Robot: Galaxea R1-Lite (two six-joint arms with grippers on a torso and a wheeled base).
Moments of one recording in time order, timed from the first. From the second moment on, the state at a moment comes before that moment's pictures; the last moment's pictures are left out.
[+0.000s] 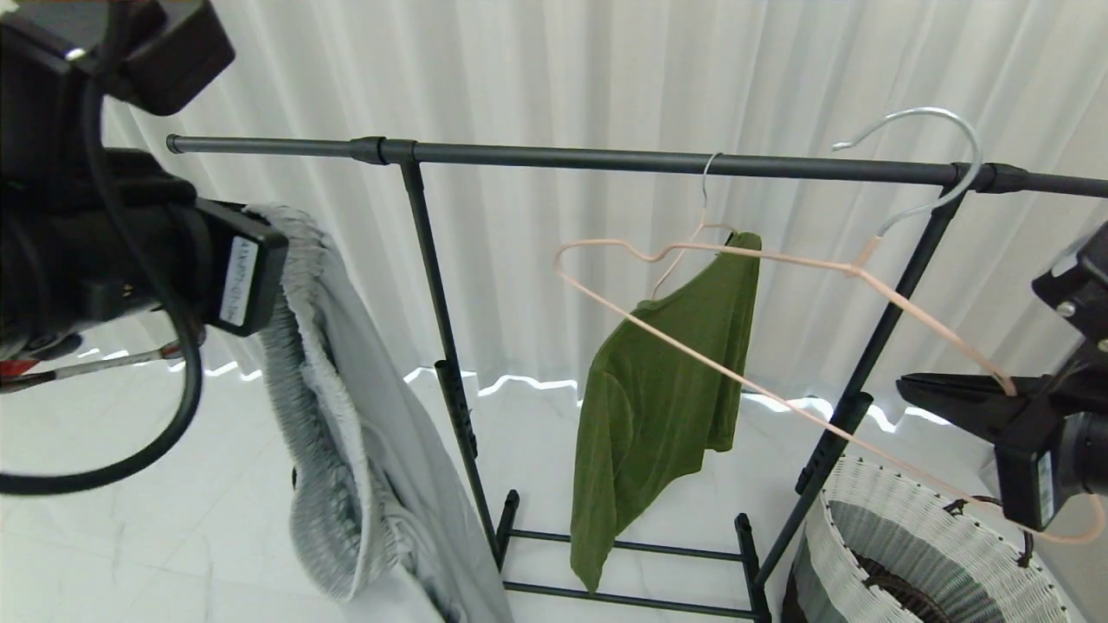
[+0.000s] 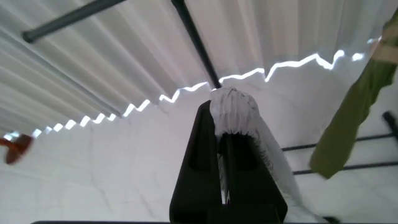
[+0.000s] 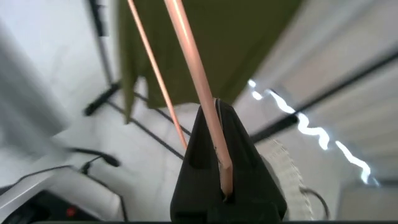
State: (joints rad) left arm -0.65 1.30 -1.23 0.20 0.60 0.30; right arm 0.80 1.14 -0.83 0.04 -0.27 -0.15
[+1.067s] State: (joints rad) left arm -0.65 1.60 -1.52 0.20 0.74 0.15; right arm 1.02 1.25 -0.90 0.03 -0.27 -0.08
